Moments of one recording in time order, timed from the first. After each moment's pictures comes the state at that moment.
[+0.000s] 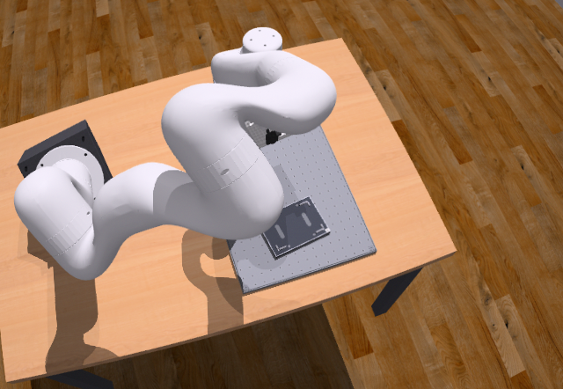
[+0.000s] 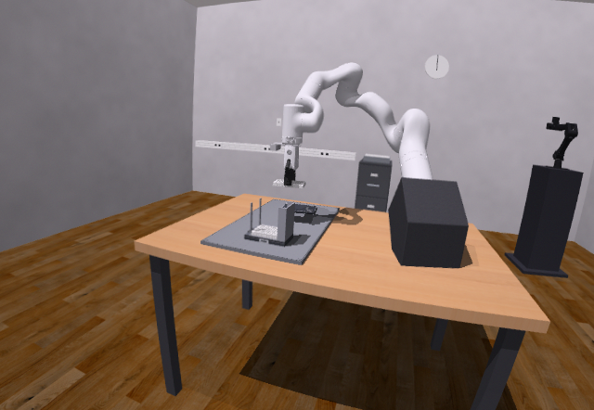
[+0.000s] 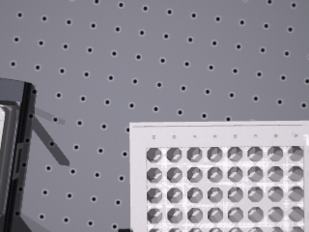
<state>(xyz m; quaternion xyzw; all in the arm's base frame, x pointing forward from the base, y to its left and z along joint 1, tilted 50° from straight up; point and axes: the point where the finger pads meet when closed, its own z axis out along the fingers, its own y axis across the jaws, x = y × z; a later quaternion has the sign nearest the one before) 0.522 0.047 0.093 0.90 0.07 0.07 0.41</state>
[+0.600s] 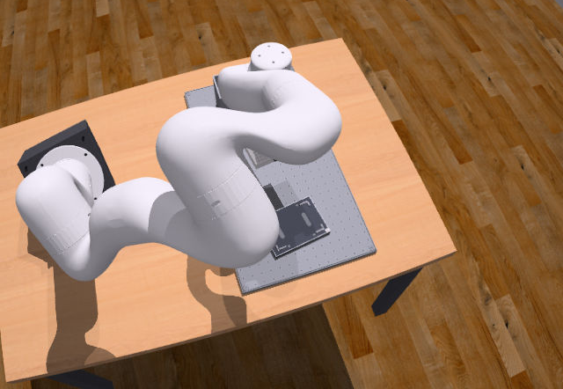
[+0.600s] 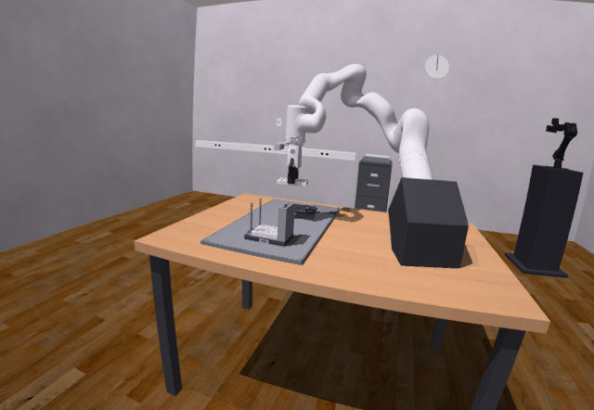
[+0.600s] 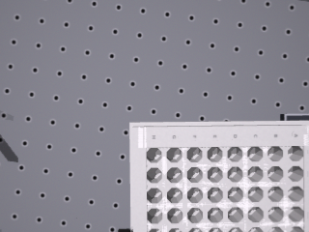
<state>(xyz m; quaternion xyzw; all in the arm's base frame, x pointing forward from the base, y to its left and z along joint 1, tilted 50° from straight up) 0.522 0.012 0.131 0.90 0.07 0.07 0.41</state>
